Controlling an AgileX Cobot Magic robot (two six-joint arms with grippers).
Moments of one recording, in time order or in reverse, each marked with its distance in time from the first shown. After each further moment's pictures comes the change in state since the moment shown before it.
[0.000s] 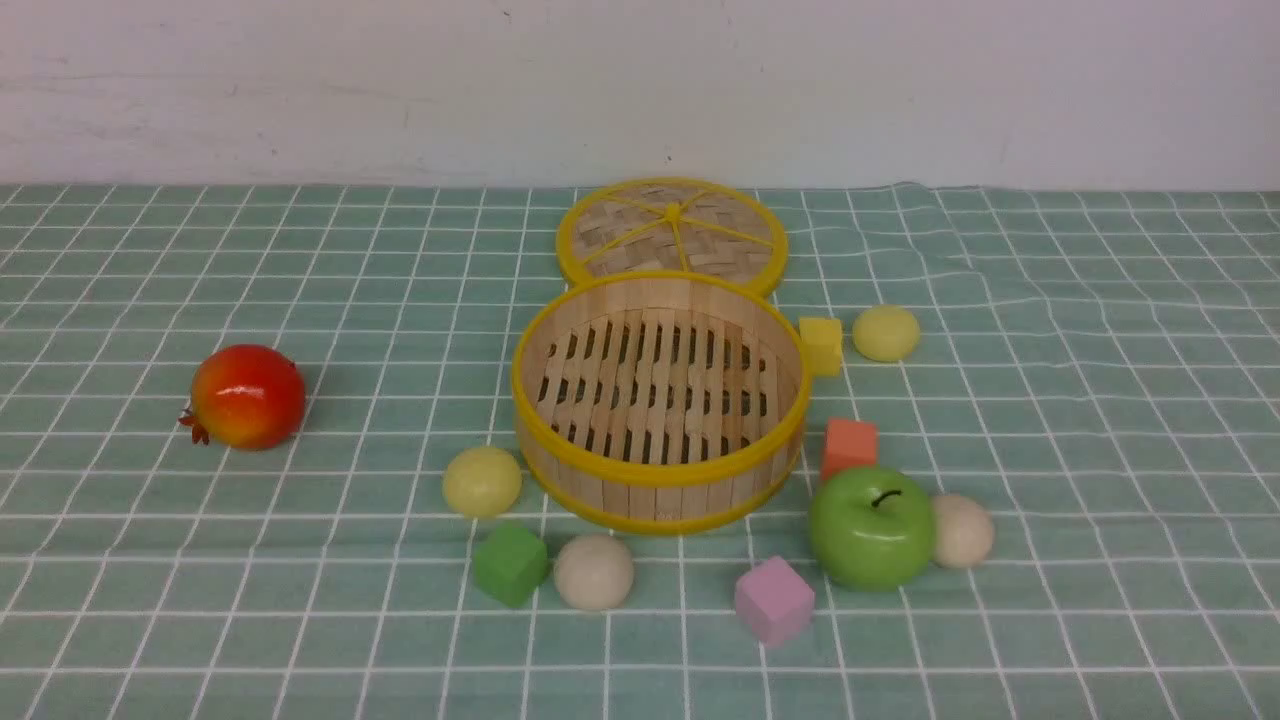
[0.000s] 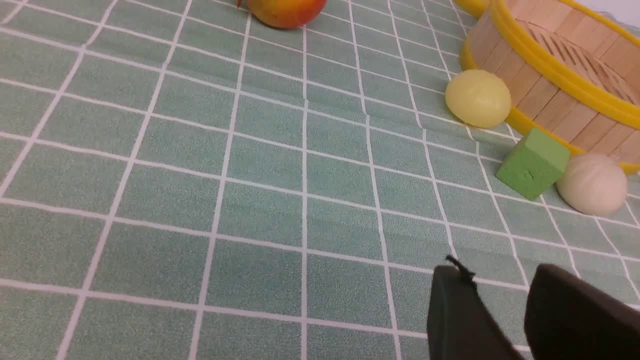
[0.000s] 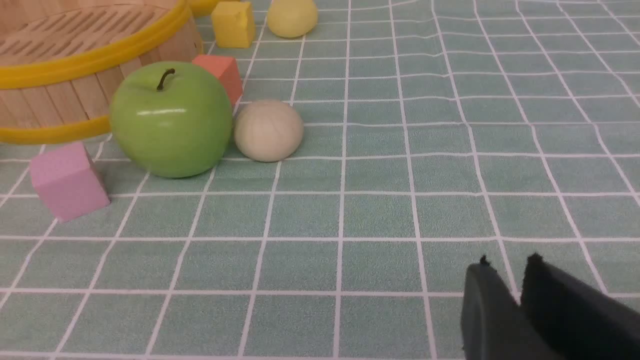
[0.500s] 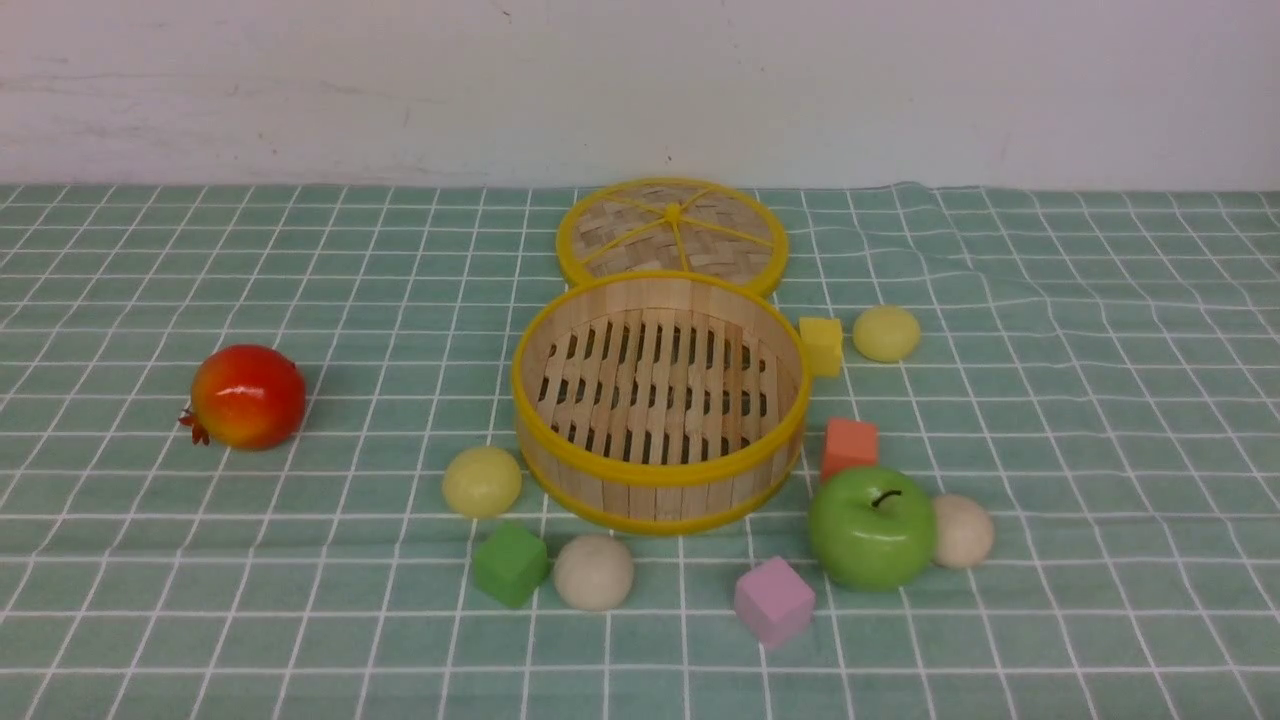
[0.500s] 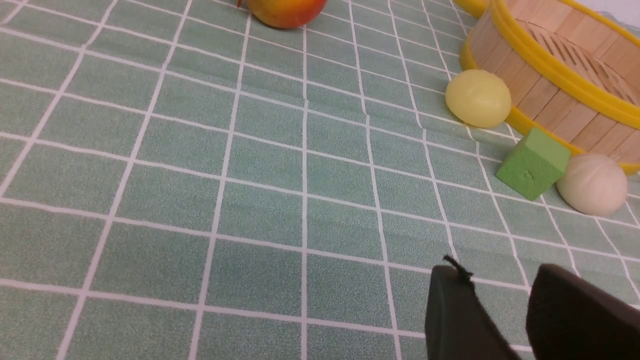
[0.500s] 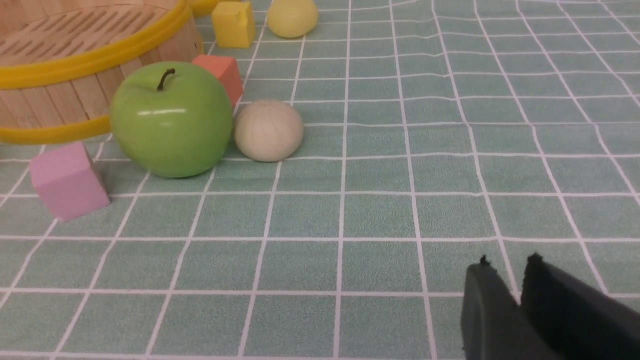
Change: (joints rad) right arm 0.000 0.000 0.000 0.000 0.000 0.000; left arm 0.000 0.000 0.000 0.000 0.000 0.000
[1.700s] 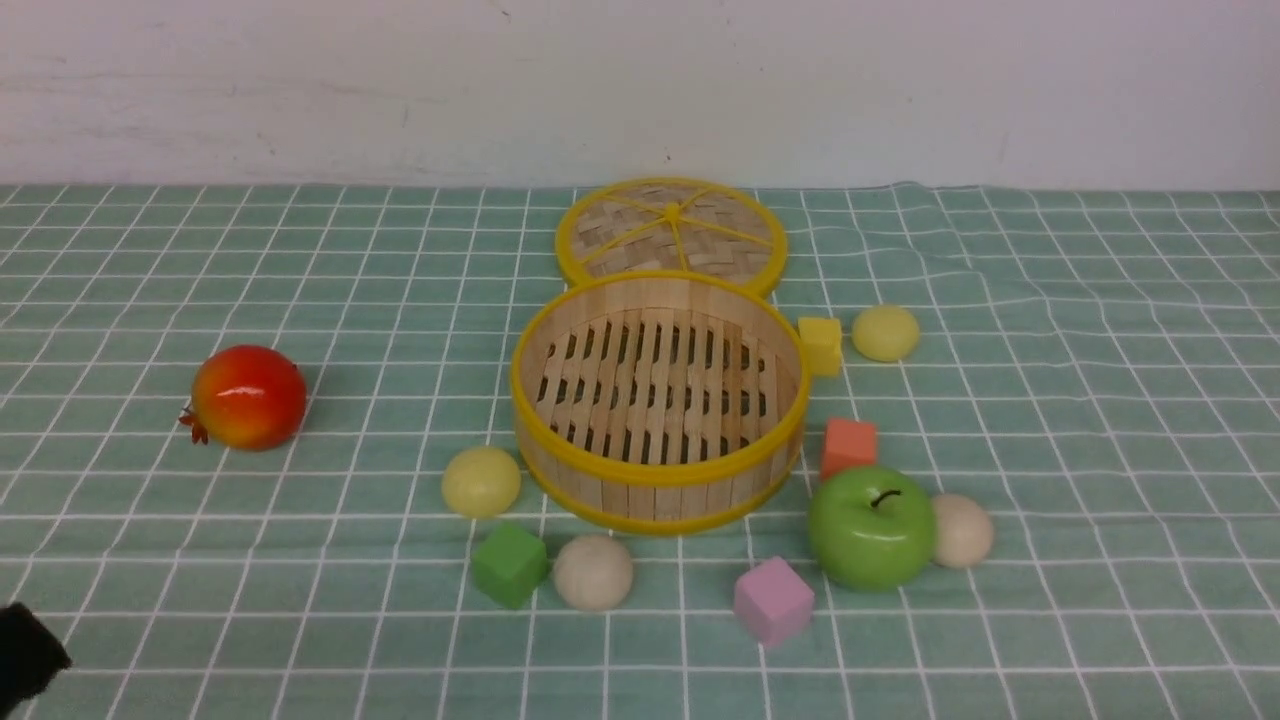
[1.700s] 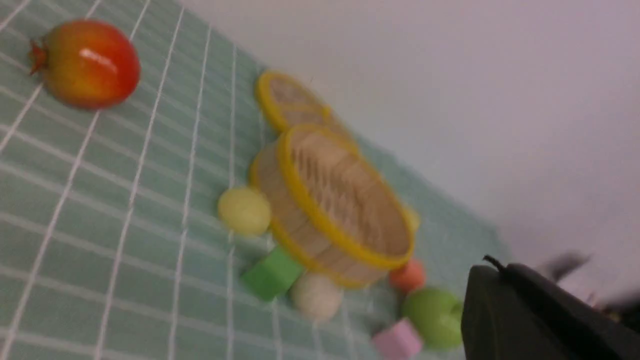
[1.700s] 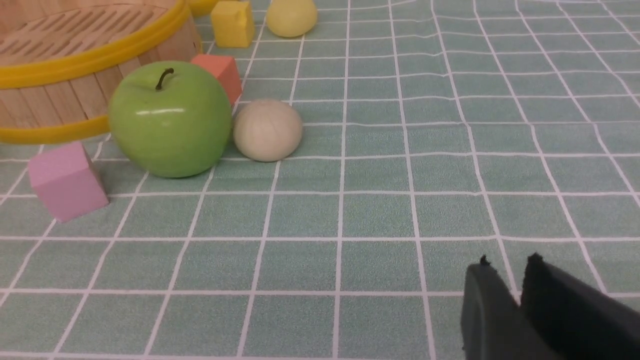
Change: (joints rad) right arm 0.000 0.000 0.000 0.000 0.000 0.000; left arm 0.000 0.239 -0.447 -0.313 0.188 -0.053
